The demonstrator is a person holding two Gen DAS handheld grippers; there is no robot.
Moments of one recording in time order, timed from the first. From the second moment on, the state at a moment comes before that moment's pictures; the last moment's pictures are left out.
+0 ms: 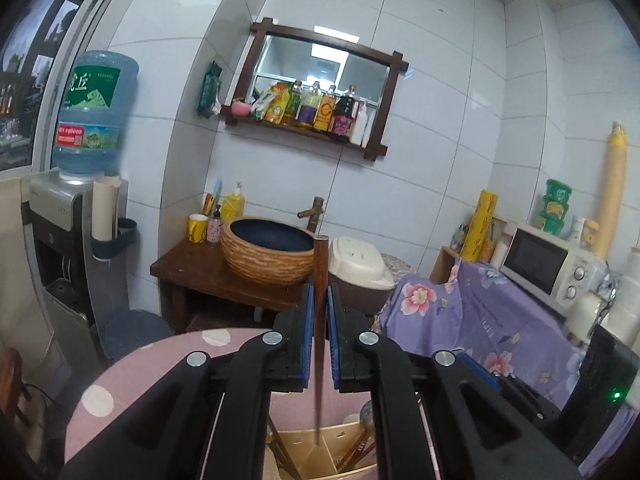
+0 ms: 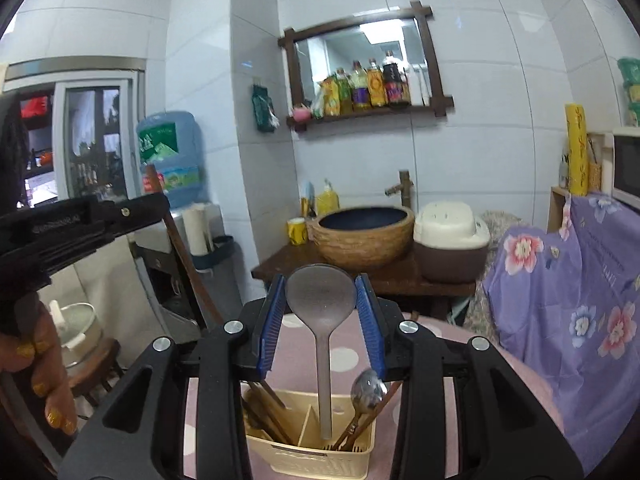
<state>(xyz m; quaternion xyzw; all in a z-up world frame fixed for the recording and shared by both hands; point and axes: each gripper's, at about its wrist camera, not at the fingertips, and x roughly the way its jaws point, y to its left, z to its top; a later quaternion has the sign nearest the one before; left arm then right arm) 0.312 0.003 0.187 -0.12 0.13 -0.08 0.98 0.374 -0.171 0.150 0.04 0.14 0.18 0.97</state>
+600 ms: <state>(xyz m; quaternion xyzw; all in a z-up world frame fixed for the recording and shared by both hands) 0.319 -0.013 0.076 -0.09 0.24 -0.10 0.96 0.370 -0.160 0.043 0.01 0.22 0.16 0.96</state>
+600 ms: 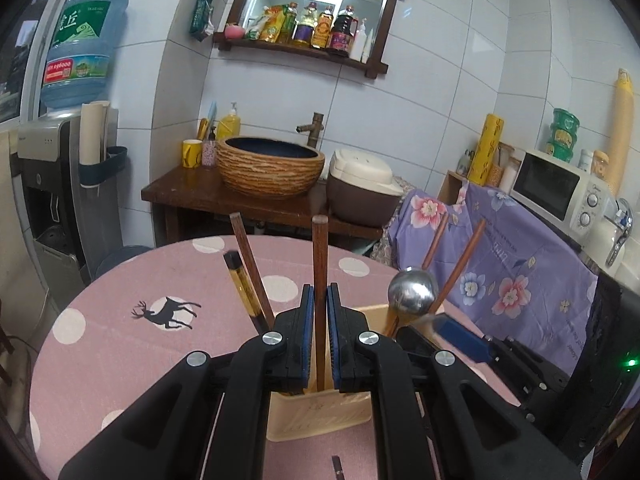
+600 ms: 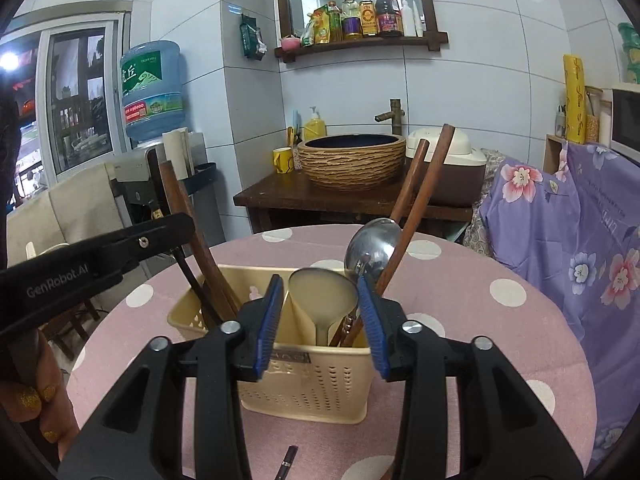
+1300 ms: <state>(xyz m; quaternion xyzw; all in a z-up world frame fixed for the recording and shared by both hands) 0.200 0.014 -0.032 -0.12 0.33 -0.03 0.93 0.243 -0.180 -0.066 -0.03 0.43 0.08 0.90</state>
